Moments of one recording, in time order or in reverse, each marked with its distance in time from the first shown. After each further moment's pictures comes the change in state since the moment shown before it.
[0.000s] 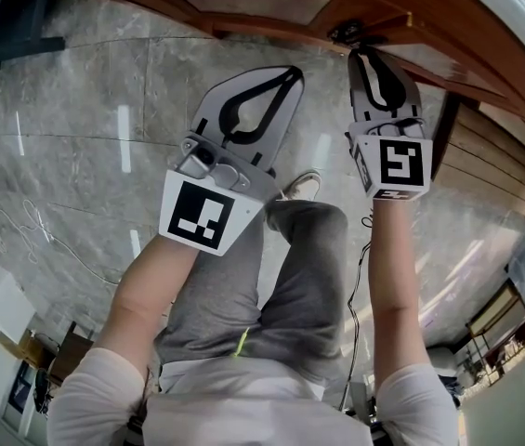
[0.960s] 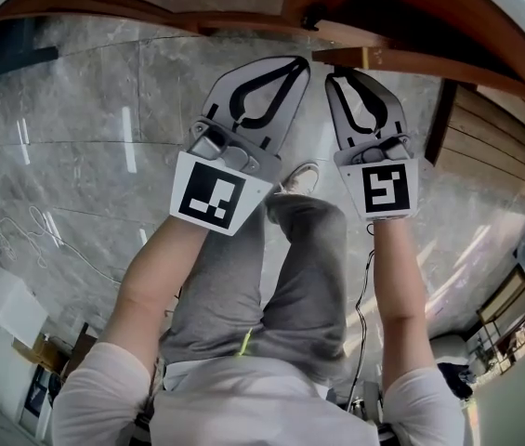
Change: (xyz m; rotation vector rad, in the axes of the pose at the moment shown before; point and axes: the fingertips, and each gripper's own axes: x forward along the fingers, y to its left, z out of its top) left arm 0.039 -0.035 -0.018 0.029 0.039 -0.076; right arm -0.043 0.019 -0.014 -0.067 -0.002 0.112
